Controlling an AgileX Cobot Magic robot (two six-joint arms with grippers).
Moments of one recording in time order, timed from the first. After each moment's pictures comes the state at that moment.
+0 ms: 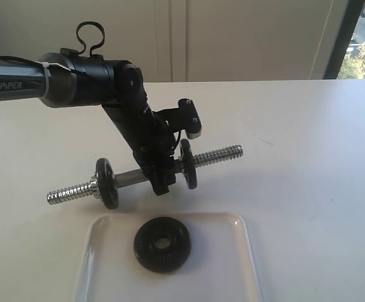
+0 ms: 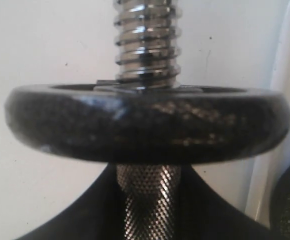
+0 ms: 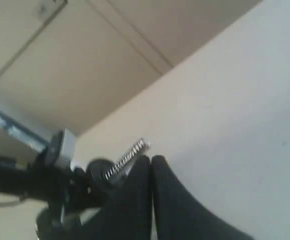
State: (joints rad) left arm -0.63 2.07 -1.59 -0.27 0.81 0.95; right arm 0.18 0.19 -0.10 0.25 0.15 0.45
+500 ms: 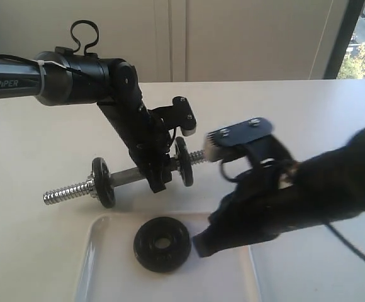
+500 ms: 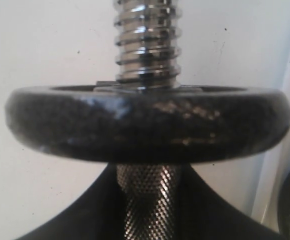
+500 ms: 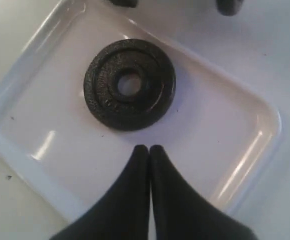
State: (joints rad) left arm -0.62 2.07 -1.59 -0.28 0.81 0.95; right arm 0.69 1.35 -0.72 0.37 0.44 -0.26
